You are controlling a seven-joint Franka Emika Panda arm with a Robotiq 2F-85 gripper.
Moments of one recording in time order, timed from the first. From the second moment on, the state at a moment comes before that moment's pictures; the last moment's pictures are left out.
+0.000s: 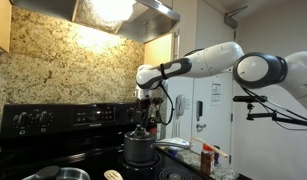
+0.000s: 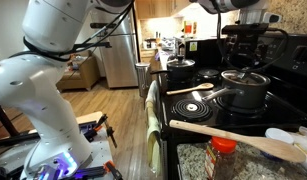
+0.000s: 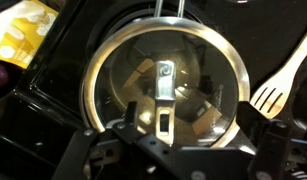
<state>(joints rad) -0.17 0.66 -0.03 -1.16 0.02 1.84 -0.40</state>
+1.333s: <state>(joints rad) -0.22 0.72 0.00 -1.06 0.05 1.83 -0.40</state>
